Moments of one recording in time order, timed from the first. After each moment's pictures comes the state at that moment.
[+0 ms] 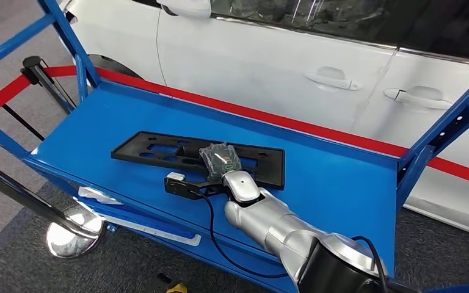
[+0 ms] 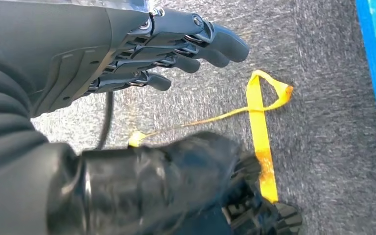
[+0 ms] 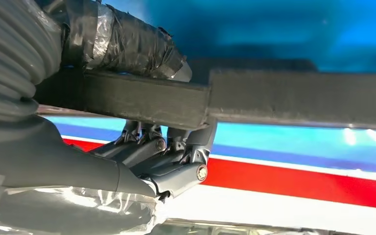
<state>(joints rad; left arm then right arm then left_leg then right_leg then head) -0.13 0.03 -0.89 -0.23 0.55 0.22 -0.21 -0.90 0.31 1.08 -0.36 0.52 -0.36 0.21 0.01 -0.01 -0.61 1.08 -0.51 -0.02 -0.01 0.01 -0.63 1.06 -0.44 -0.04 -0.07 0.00</state>
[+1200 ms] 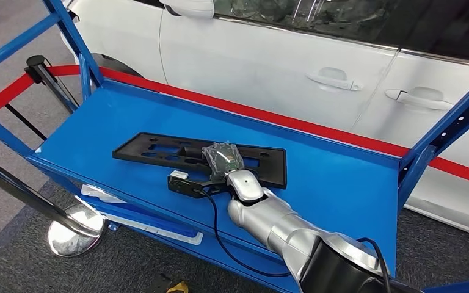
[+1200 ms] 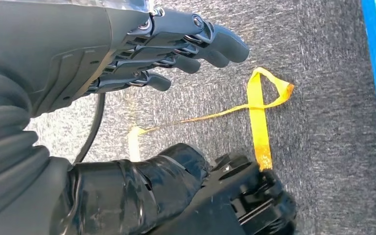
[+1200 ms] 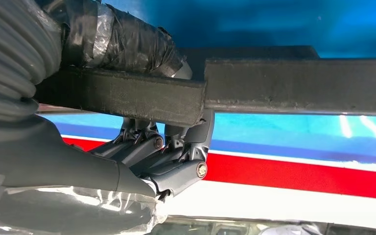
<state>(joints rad) -0.12 0.03 -0.89 -0.23 0.57 0.23 -0.23 -0.89 0.29 1.04 -0.37 0.52 -0.41 0.17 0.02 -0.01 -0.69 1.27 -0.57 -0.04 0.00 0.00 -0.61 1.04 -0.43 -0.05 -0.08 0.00</state>
